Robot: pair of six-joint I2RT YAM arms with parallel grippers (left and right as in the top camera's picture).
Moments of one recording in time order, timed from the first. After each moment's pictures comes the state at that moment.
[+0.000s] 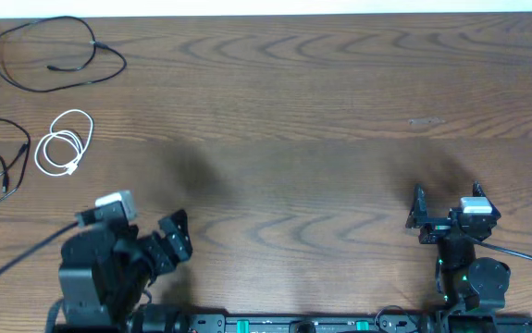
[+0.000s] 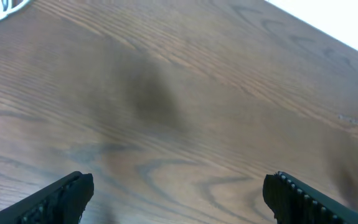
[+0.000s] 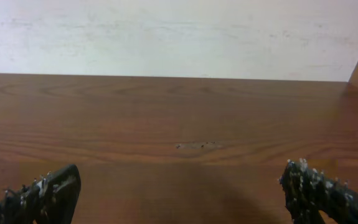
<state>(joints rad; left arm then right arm) -0.03 0.47 0.90 -1.13 0.10 -0.41 -0.01 0.01 0.01 -0.07 0.00 -0.01</state>
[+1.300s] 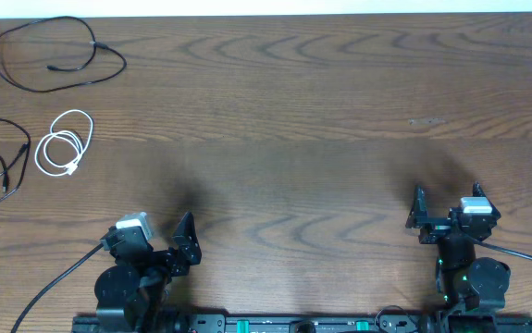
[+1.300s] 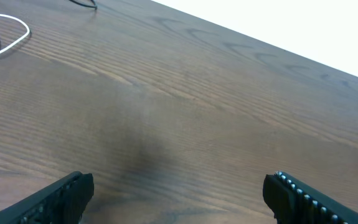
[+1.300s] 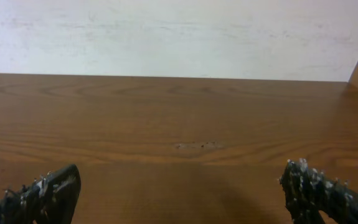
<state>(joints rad) -0.03 0.01 0.39 -0.78 0.07 -0.33 -0.01 0.01 0.01 -0.07 0.00 -0.01</state>
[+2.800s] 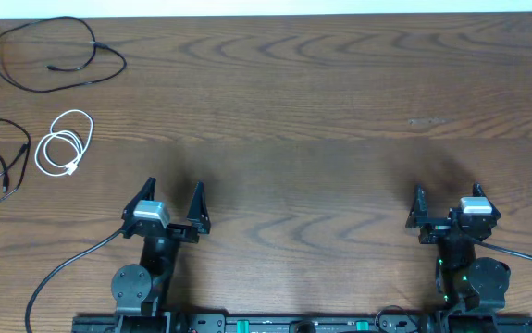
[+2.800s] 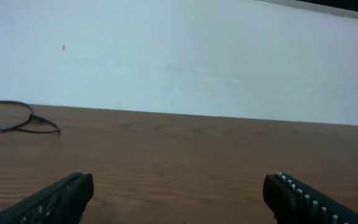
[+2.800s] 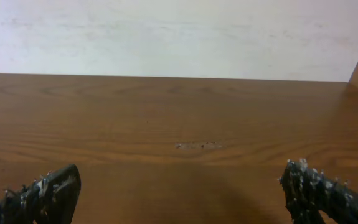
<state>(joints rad) -0.06 0.01 0.01 0.05 0.12 -0.16 -0.01 0.01 0.01 -0.07 0.00 -0.01</state>
